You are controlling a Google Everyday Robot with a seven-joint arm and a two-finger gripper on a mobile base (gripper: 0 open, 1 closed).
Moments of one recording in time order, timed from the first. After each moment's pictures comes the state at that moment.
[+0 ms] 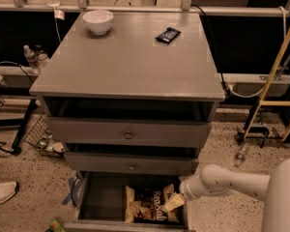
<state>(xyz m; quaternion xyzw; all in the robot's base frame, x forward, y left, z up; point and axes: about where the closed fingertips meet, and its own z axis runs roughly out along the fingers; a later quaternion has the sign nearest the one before) 0.518 -0.126 0.307 -0.44 0.85 0.22 0.21</state>
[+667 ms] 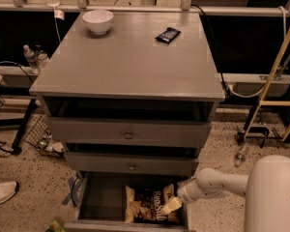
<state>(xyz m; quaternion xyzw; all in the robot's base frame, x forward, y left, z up) 0.520 -0.125 0.252 -0.42 0.86 0.23 0.18</state>
